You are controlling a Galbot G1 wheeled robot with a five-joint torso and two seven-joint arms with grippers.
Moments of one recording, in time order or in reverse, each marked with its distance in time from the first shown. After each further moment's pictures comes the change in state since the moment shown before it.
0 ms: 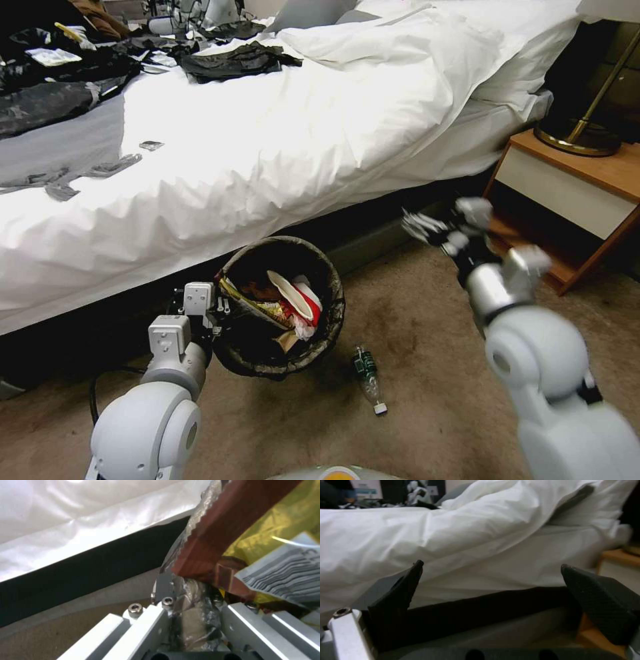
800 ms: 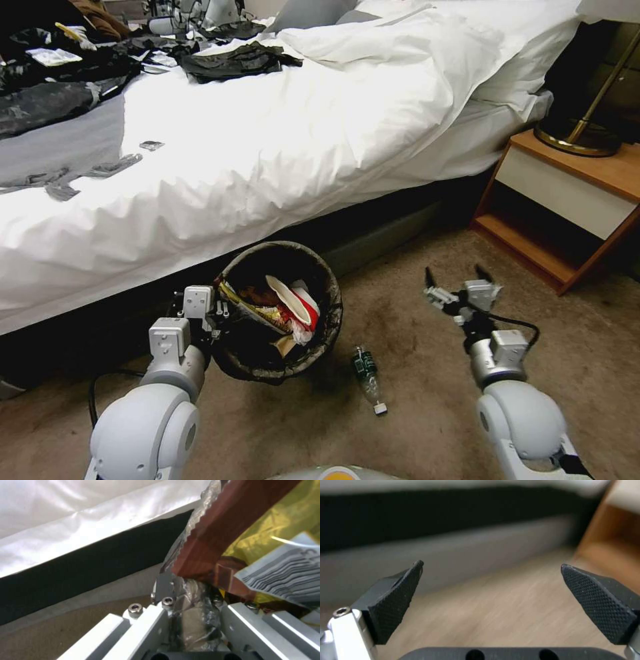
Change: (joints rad) left arm 0.015 0.014 -0.011 0.001 0.001 0.000 0.003; right arm -0.067 0.005 -0.069 -0.252 0.014 -0.070 -0.032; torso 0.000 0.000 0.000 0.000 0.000
